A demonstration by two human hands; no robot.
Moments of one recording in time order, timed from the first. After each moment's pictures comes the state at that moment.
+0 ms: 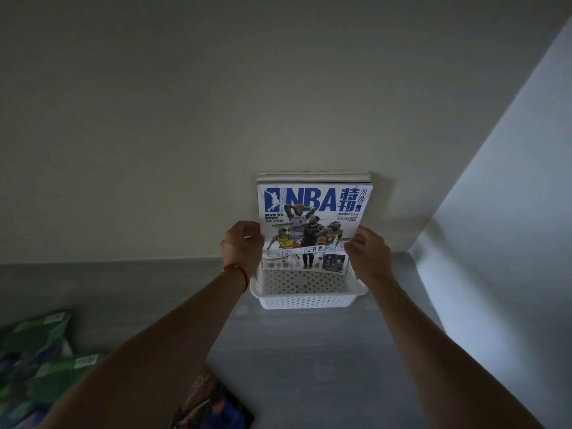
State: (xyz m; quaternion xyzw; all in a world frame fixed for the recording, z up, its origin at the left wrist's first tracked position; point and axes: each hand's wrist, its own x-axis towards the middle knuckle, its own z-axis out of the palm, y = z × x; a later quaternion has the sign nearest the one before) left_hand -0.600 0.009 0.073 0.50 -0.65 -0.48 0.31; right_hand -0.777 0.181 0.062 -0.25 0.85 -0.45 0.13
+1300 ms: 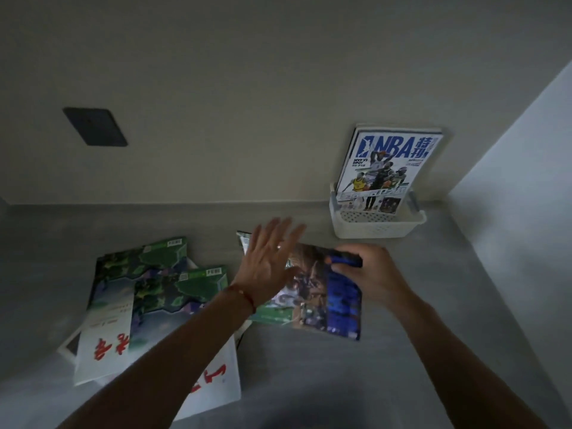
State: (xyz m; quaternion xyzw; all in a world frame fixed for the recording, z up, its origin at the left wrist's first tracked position) left_hand -0.302 0.030 0.087 0.16 -0.96 -0.16 0.16; right_hand -0.476 0.206 0.117 -0.45 0.79 -0.36 0.20
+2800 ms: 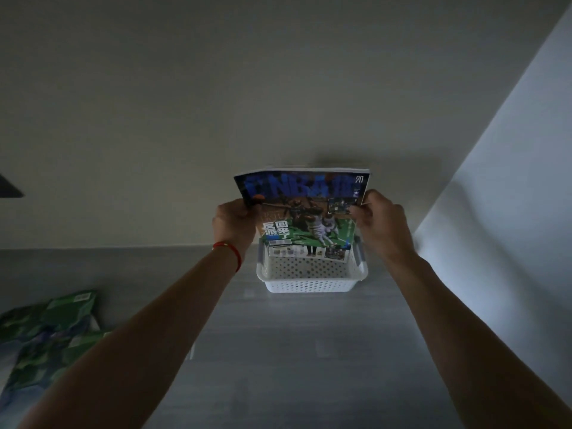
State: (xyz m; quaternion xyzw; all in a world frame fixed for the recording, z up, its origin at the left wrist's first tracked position) left_hand -0.585 0.005 0.118 0.50 -0.66 -0.44 0.35; right_hand -0.778 0.197 0.143 -0.38 0.84 -0.38 0.01
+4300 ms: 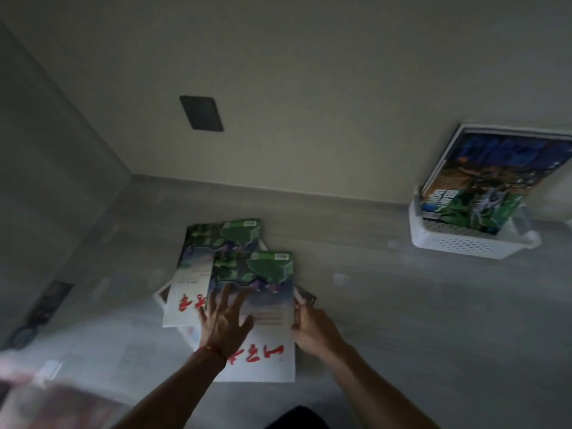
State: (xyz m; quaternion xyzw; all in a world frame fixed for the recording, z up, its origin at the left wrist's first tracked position) left_hand -0.088 0.028 0.002 0.54 -0.82 -0.18 -0.04; right_hand -0.276 0.119 0.007 -0.45 0.78 -0.14 0.41
